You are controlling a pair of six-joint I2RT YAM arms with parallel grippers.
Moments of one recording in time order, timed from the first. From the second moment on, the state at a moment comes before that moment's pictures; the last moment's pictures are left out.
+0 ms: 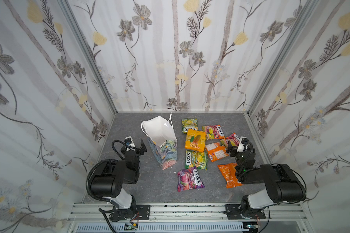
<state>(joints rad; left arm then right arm) -0.06 1.59 0.22 1.24 -0.26 -0.14 0.04 1.51 0.20 1.17 0.13 0.04</state>
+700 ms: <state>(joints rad) -0.06 1.53 0.22 1.19 -0.29 -0.15 0.04 1.50 0.21 1.16 0.10 0.04</state>
